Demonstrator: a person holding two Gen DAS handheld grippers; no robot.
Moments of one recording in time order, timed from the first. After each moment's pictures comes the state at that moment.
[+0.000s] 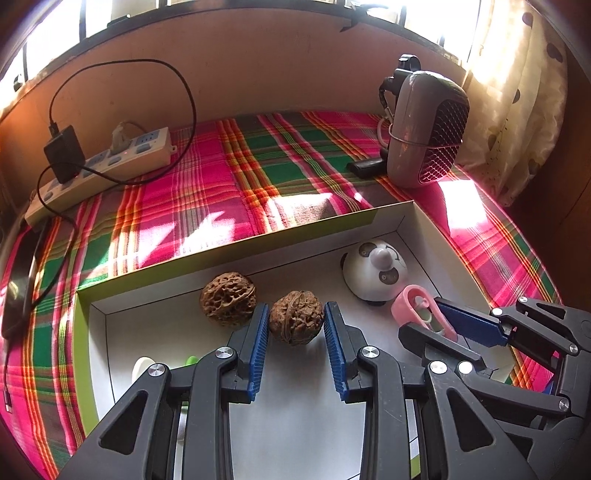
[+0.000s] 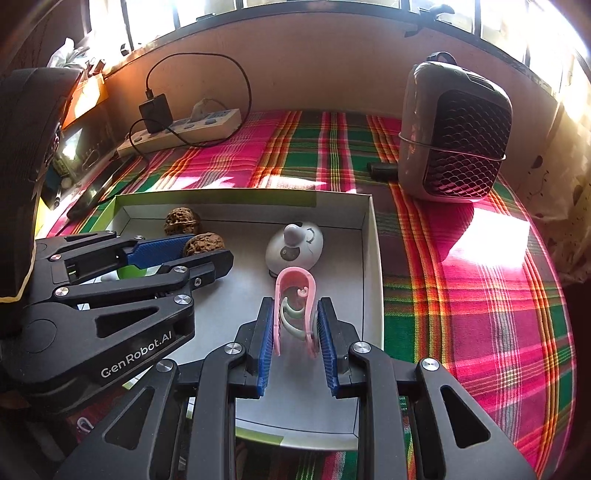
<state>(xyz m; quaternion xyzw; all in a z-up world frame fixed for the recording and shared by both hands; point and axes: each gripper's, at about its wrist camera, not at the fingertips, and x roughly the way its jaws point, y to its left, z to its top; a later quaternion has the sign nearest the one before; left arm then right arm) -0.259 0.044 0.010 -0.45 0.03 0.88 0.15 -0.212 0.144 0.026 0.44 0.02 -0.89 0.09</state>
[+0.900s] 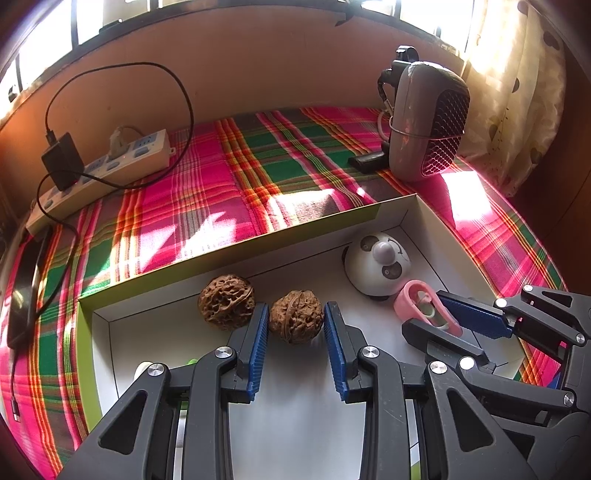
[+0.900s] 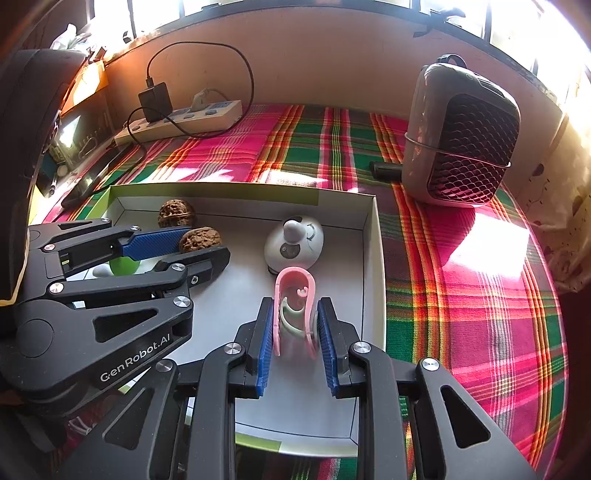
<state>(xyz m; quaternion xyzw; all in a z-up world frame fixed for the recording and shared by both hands) -0.259 0.047 0.006 -0.45 0.05 0.88 0.14 -0.215 0.141 0.025 0.45 0.04 -0.89 0.09</state>
